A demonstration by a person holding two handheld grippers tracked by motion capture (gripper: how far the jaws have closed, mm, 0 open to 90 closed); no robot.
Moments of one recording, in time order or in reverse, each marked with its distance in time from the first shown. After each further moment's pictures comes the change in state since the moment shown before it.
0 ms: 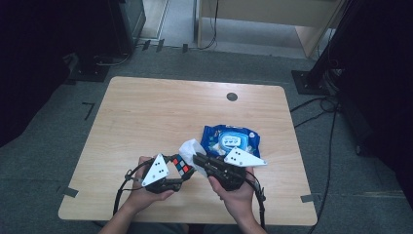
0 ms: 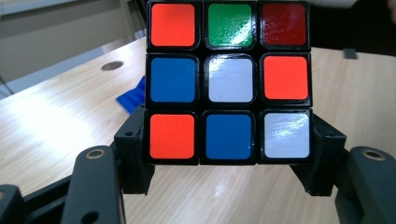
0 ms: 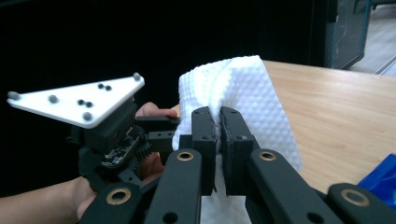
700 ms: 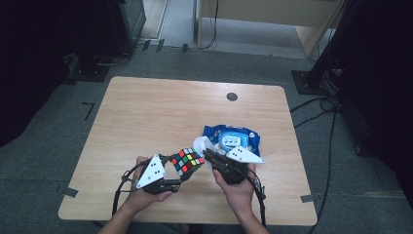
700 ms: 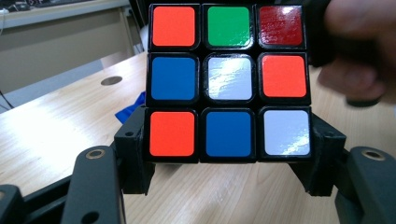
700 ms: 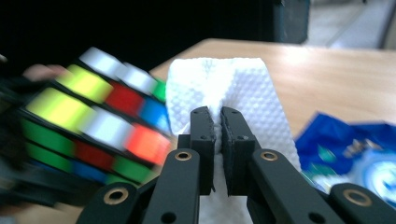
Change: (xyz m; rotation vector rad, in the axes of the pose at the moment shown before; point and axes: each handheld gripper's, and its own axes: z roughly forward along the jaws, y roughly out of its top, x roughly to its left) left arm 0.002 0.007 -0.012 -0.060 -0.006 -0.022; right arm -0.036 -0.026 0.010 0.044 -0.188 0.018
